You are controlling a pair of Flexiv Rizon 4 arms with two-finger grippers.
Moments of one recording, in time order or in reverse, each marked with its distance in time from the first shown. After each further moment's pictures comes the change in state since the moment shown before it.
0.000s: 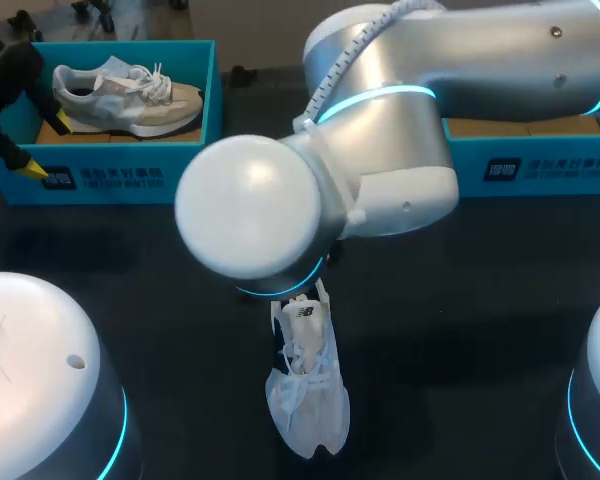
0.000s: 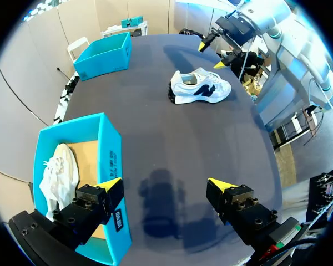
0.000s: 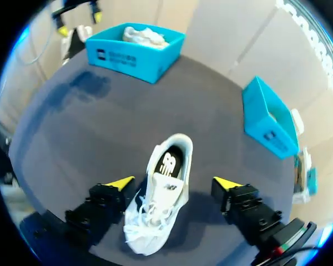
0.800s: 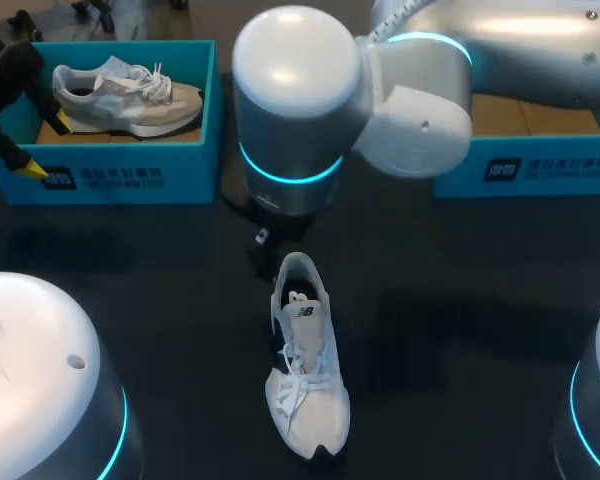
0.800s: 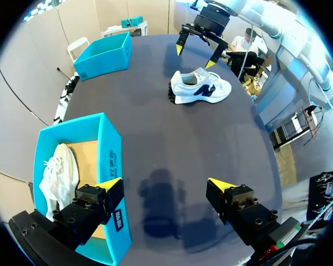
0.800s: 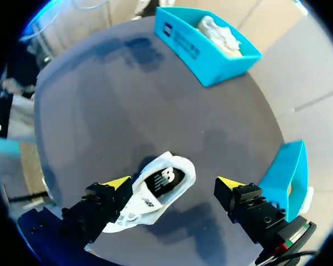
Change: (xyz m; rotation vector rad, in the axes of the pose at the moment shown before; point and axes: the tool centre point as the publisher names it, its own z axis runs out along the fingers) left arm 0.000 0.000 0.000 0.000 0.000 0.000; right arm -0.016 0.041 0.032 0.071 0.242 -0.559
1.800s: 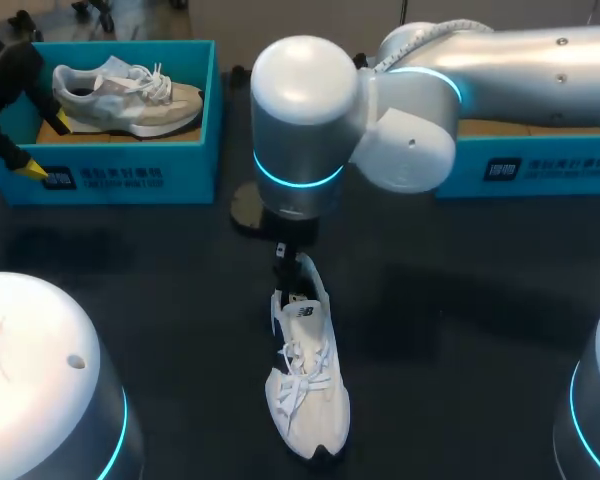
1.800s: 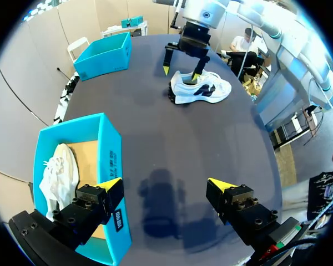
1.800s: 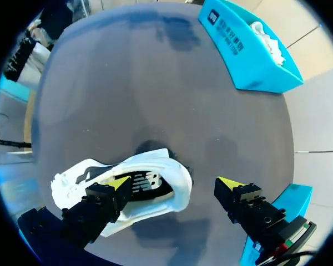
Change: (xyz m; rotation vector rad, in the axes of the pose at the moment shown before) left arm 0.000 0.000 0.000 0.000 0.000 0.000; right arm -0.020 -0.003 0.075 0.042 0.075 -0.337
